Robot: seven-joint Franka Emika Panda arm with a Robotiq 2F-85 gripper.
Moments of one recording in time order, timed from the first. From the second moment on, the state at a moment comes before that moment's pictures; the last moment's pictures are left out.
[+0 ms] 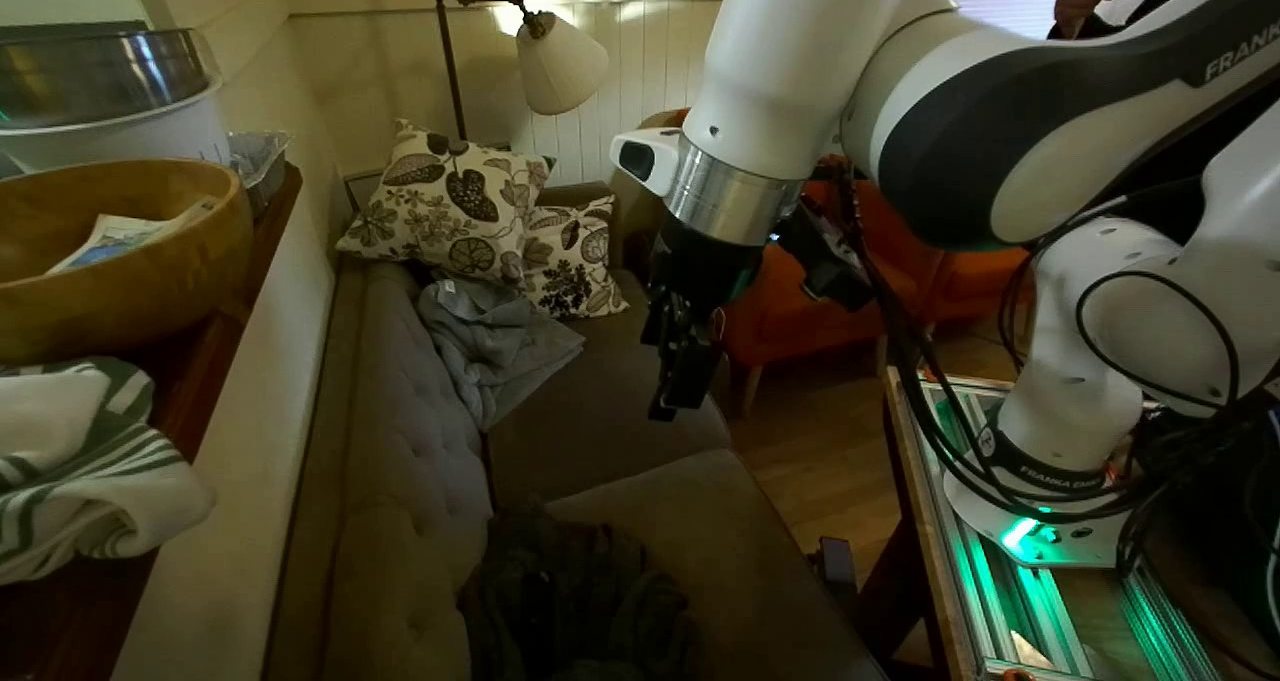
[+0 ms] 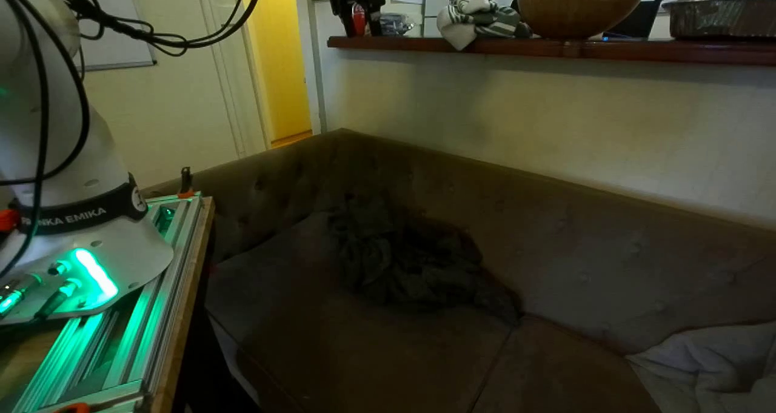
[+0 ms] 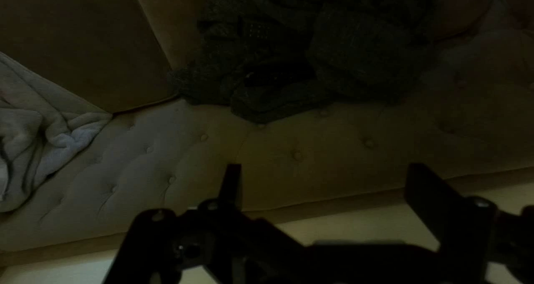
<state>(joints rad) 0.15 -0.38 0.24 -2.43 -0.01 2.32 0.12</state>
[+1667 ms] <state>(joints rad) 0.16 0.33 0.06 -2.31 0.00 2.68 0.55</state>
